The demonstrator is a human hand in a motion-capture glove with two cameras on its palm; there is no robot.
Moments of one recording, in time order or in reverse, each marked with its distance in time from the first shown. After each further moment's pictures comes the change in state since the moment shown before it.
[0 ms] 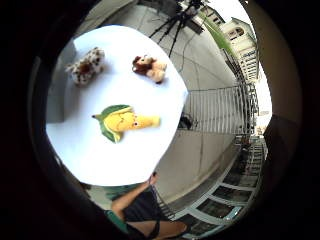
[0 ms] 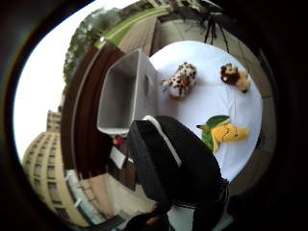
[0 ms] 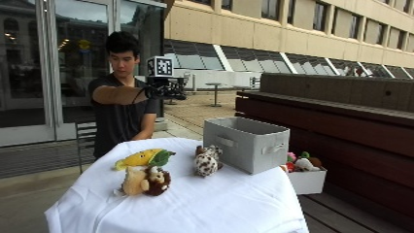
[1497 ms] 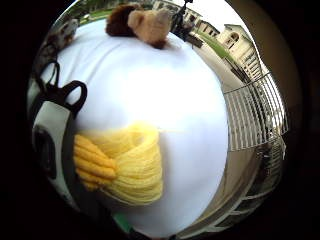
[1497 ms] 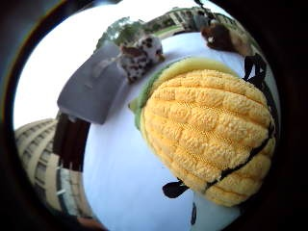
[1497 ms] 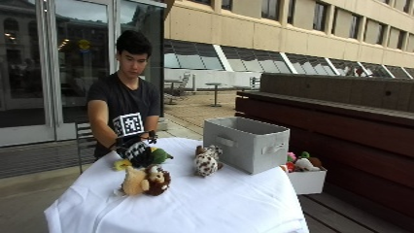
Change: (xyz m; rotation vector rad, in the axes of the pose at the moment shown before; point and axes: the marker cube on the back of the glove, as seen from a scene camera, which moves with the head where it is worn) arm 0.109 0.034 0.234 0.214 -0.145 0.009
